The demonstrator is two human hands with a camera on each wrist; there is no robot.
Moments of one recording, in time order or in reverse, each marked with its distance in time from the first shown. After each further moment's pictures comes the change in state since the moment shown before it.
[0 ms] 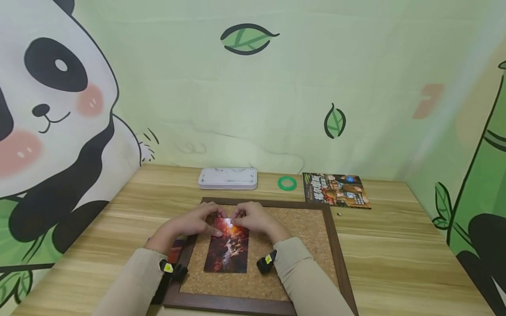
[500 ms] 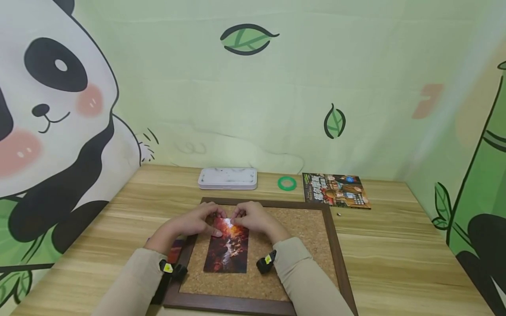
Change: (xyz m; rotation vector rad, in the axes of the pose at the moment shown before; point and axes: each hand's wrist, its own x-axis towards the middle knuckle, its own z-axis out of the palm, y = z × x) left_hand 0.000 0.002 0.000 0.001 -0.001 -0.016; right_hand -0.002 -0.004 -0.001 -0.003 0.007 0.010
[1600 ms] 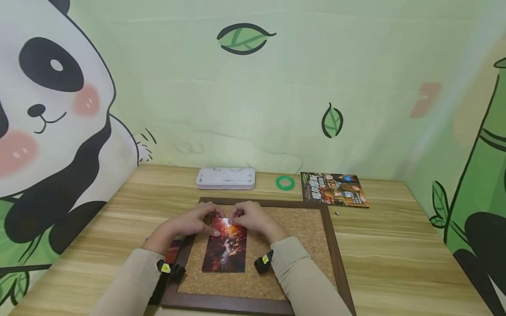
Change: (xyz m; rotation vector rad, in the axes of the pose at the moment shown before) left_hand 0.000 0.000 0.001 0.000 0.000 -0.012; right_hand 0.001 0.001 0.000 0.004 -0.006 0.030
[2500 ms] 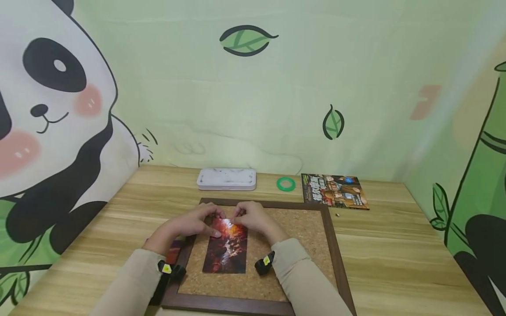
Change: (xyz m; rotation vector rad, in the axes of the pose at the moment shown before) left_hand 0.000 -0.001 -0.002 0.035 0.000 0.022; right_hand 0.001 0.001 0.002 -0.002 0.082 0.052
